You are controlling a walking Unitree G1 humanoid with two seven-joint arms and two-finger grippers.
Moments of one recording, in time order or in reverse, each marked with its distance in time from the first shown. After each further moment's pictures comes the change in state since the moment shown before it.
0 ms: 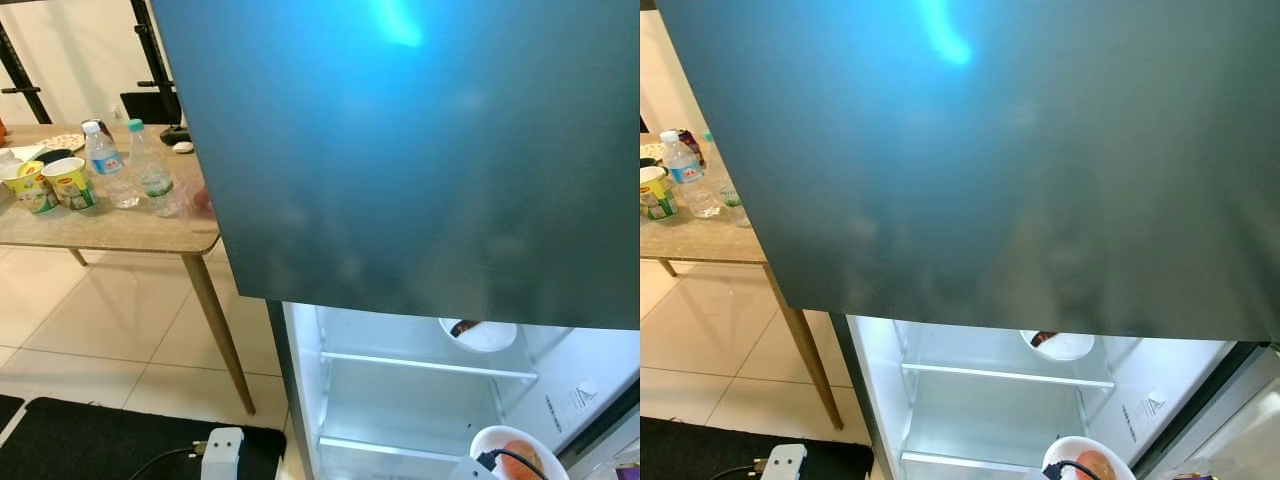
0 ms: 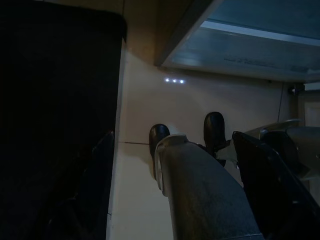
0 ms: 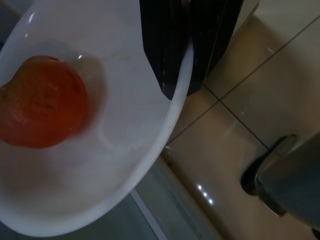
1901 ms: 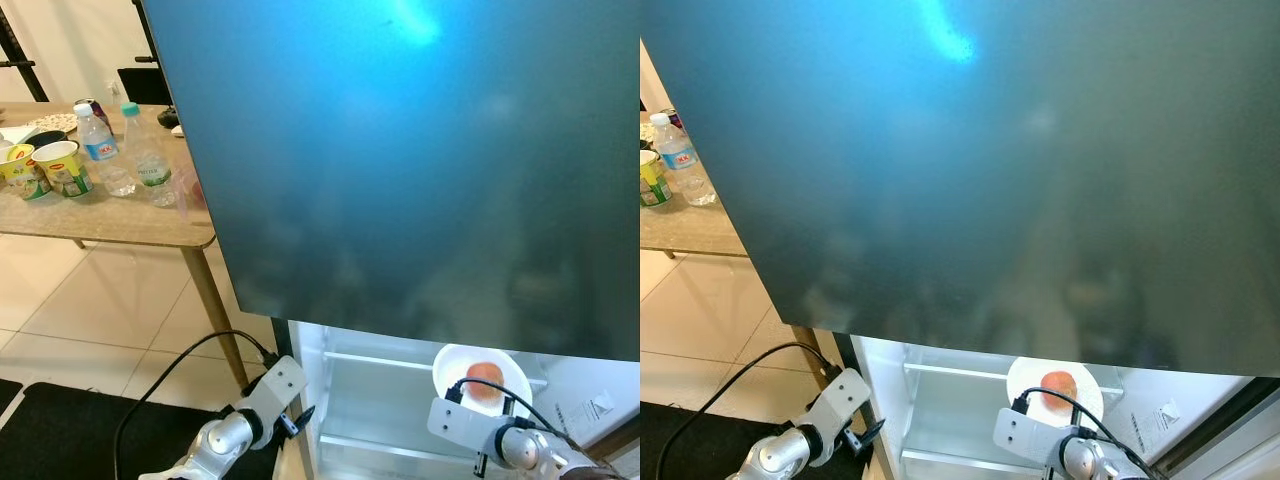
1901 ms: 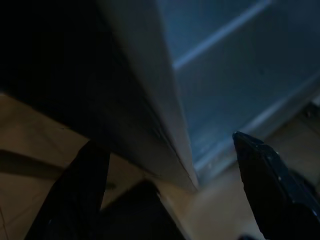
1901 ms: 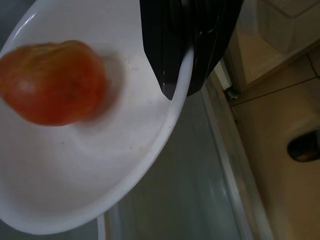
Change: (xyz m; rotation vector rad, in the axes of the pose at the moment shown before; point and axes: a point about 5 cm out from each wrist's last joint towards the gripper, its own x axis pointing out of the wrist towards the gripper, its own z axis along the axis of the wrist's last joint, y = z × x) left arm -0.003 -0.049 0.116 0.772 -0.503 -0.277; right arm -0.003 -0.065 0.081 -0.416 -0.229 -0.046
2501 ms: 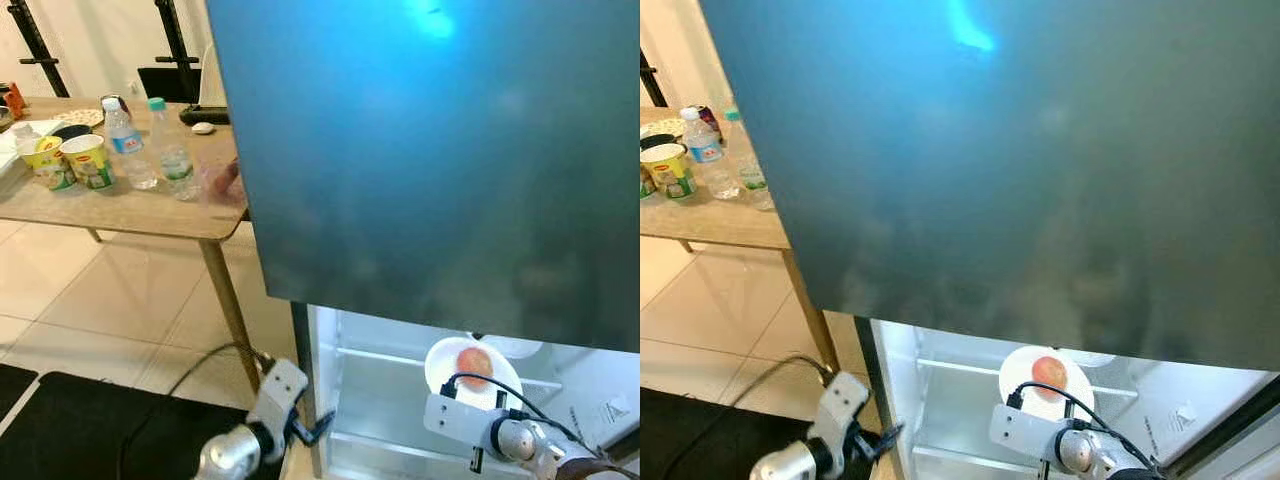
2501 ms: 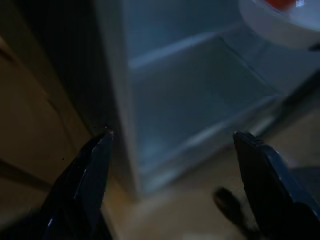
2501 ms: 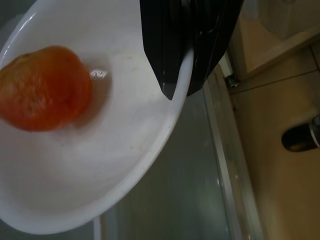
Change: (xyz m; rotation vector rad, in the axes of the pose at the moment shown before) left arm -0.008 -0.031 -0.018 -0.286 -0.025 -0.072; right arm 0.000 -0.007 0.008 -0.029 -0.040 0.018
